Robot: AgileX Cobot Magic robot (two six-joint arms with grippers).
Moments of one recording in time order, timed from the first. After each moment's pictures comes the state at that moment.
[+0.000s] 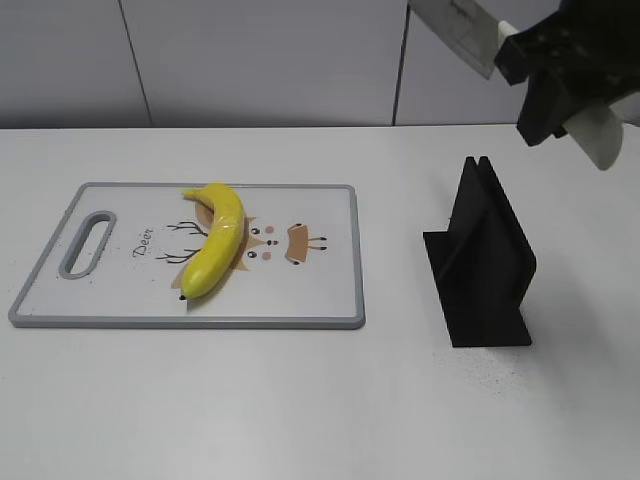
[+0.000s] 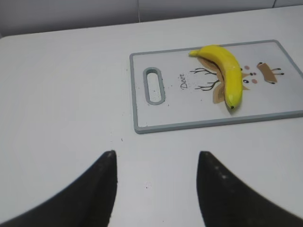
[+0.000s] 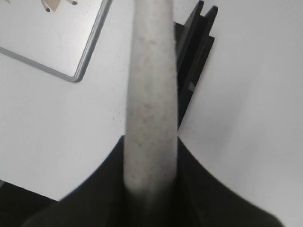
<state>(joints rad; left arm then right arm) -0.05 0.16 -0.57 -0.11 1.03 0.15 0.41 1.57 -1.47 0.00 1.20 0.03</state>
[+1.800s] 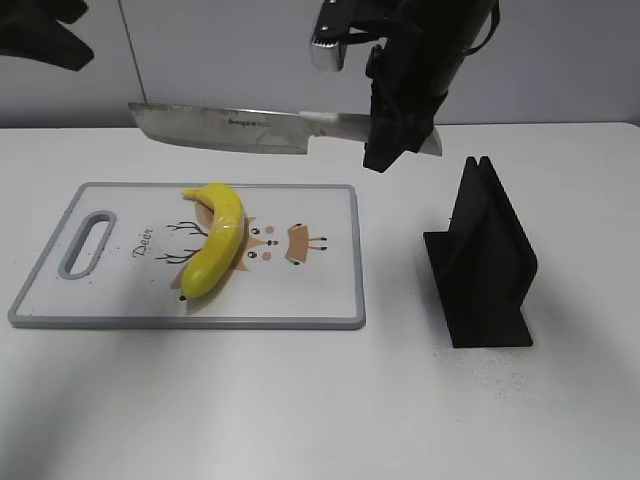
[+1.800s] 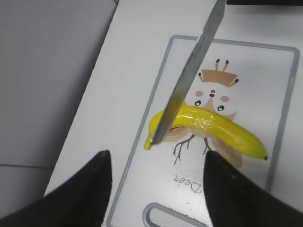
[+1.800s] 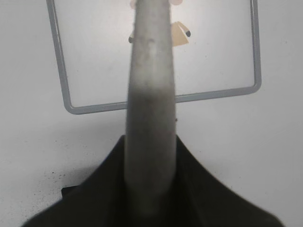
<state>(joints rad) -0.05 1.59 -1.47 -0.64 1.08 1.55 0.46 2.08 -1.87 0.22 1.20 -1.03</state>
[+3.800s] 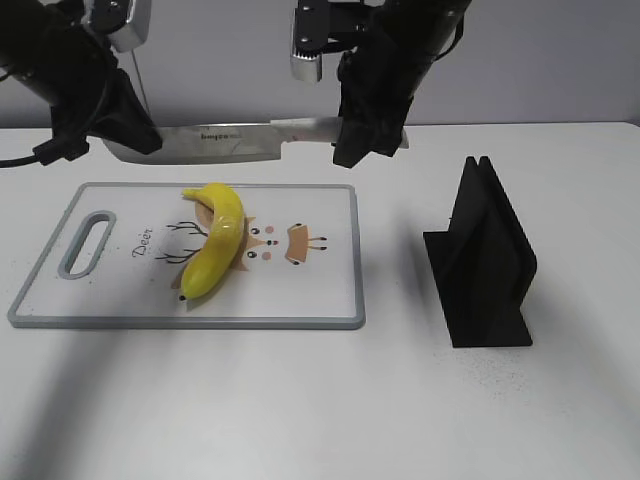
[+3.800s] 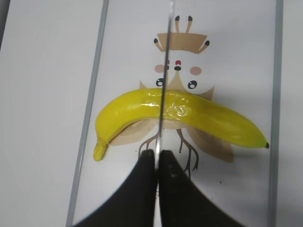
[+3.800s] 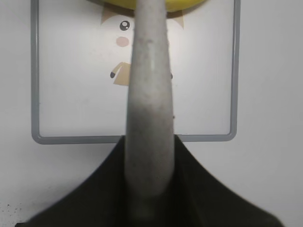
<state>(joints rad) -0.13 1.86 -1.48 -0.58 1.00 1.66 0.46 2.16 -1.93 0.29 1.11 -1.19</state>
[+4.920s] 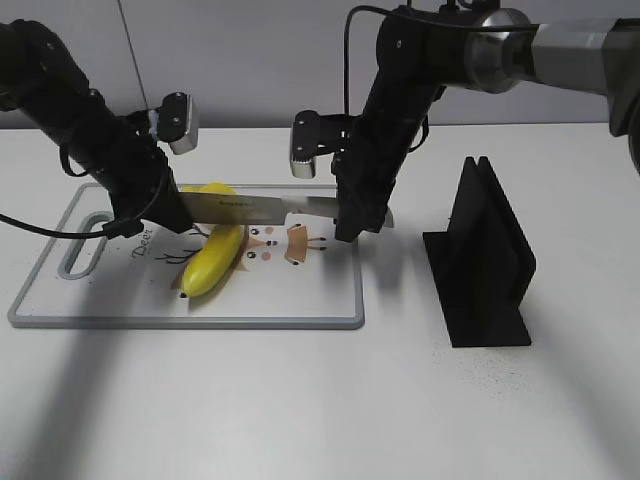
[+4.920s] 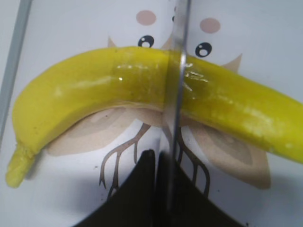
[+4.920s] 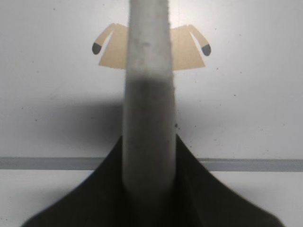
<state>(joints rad) -0.16 2.16 -1.50 -0.59 0.90 1.67 0.46 2.40 -1.94 0.27 1.04 -1.19</state>
